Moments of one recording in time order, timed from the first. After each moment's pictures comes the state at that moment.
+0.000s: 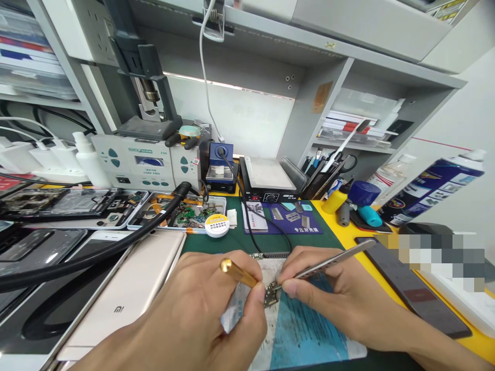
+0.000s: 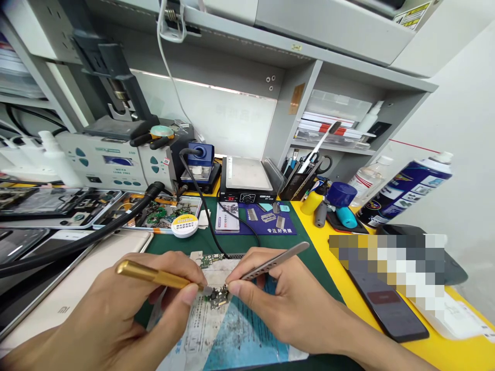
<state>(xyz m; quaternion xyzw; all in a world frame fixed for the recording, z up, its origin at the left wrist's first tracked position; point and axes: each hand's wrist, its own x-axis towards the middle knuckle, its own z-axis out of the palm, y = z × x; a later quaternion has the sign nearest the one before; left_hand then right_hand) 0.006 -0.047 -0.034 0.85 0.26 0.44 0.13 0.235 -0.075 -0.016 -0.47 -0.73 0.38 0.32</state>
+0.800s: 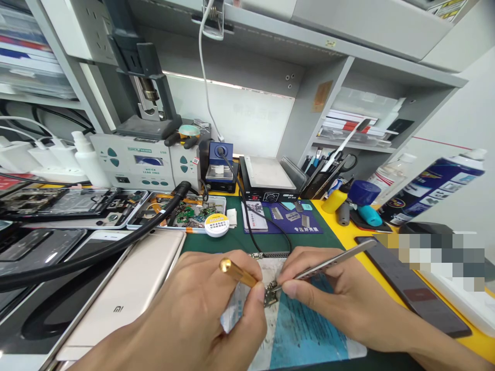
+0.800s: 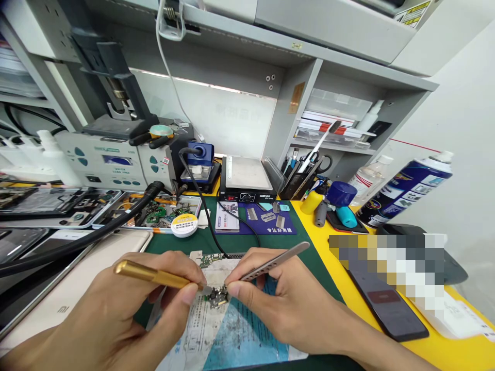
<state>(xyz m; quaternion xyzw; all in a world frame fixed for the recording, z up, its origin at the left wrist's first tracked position) 0.007 -0.047 -0.034 0.86 0.27 0.42 0.14 0.236 -0.075 -0.016 -0.47 -0.73 0.38 0.32</state>
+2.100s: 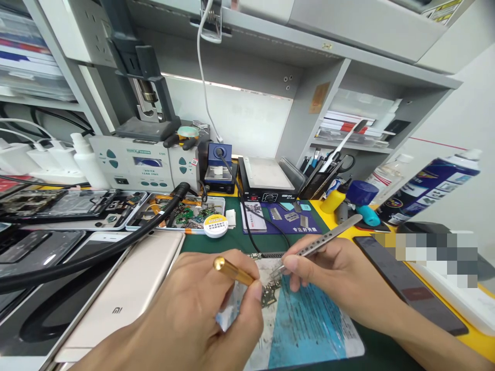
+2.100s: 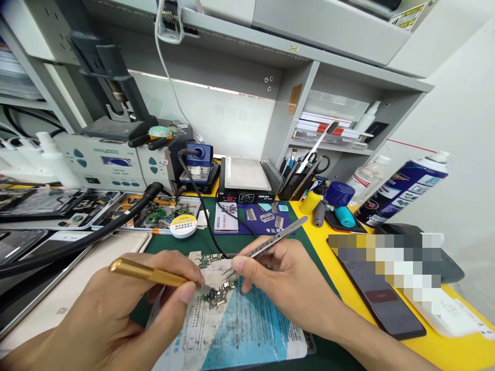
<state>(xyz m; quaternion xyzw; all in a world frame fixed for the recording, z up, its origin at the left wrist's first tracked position) 0.009 -0.048 -0.033 0.85 0.27 0.43 0.14 0.235 -0.068 -0.017 -0.54 -0.62 0.44 0.36</state>
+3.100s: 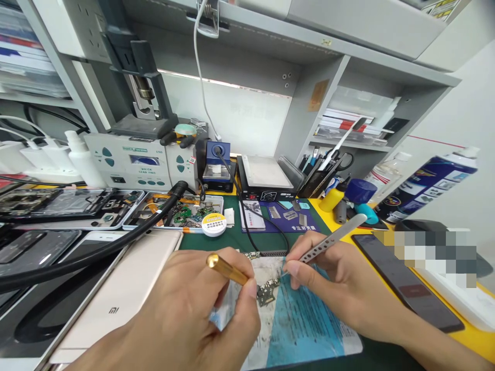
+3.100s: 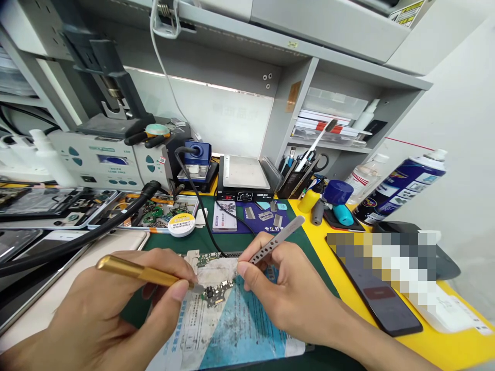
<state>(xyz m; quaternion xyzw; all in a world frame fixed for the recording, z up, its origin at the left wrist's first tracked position) 0.007 -0.049 -0.034 0.84 0.31 0.43 0.12 0.237 -0.076 -0.017 -0.55 -0.69 0.35 0.33</state>
